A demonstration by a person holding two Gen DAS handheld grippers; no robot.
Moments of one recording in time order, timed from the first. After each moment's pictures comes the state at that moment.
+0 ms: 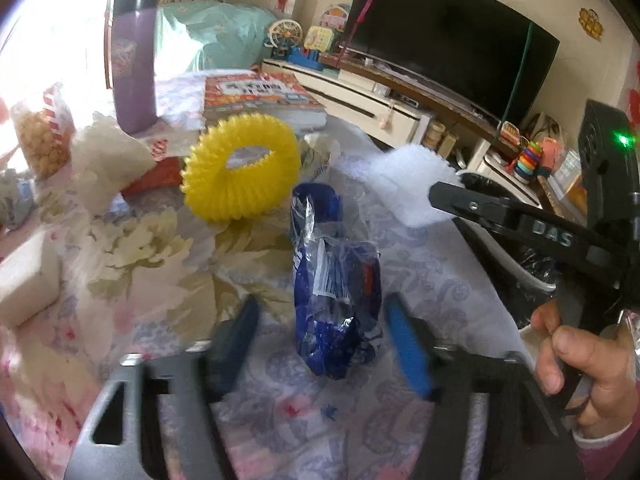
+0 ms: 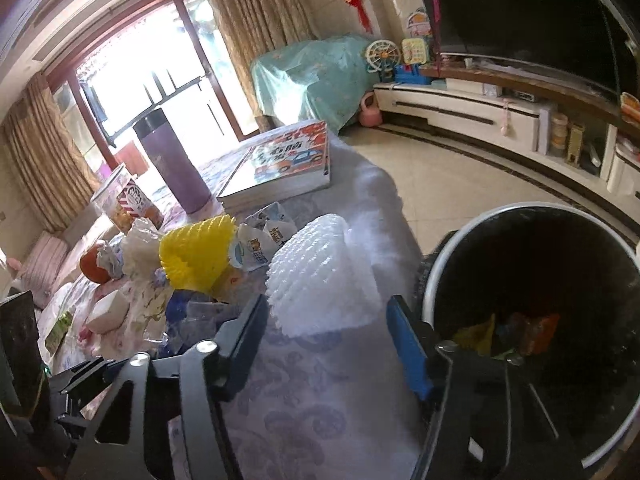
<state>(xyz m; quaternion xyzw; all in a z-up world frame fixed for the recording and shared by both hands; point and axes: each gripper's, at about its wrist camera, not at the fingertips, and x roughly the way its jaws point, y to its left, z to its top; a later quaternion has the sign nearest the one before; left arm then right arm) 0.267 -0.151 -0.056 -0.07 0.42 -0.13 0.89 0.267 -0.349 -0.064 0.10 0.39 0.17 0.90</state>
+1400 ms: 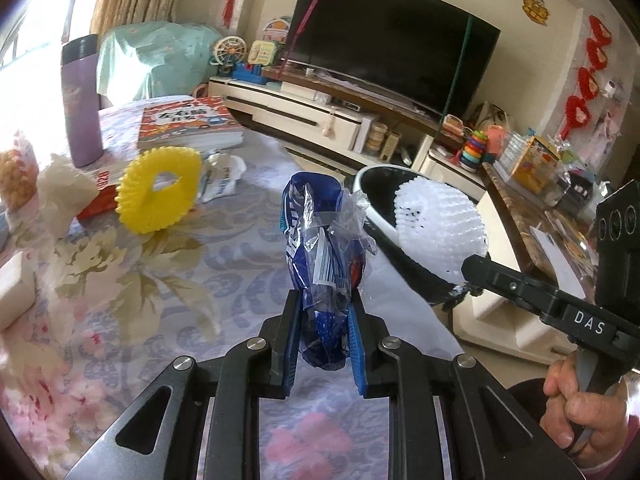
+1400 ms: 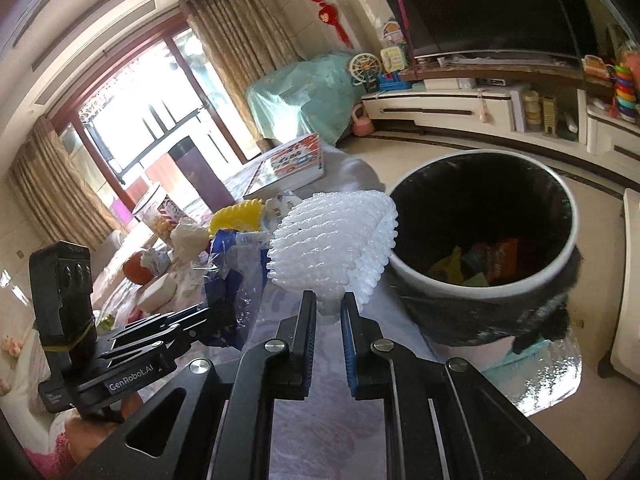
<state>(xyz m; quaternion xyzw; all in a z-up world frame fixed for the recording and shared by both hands) 0.219 -0.186 -0.023 -0.05 0.39 -0.21 0.90 0.146 -0.402 -0.040 0.18 0.37 0.16 0.90</state>
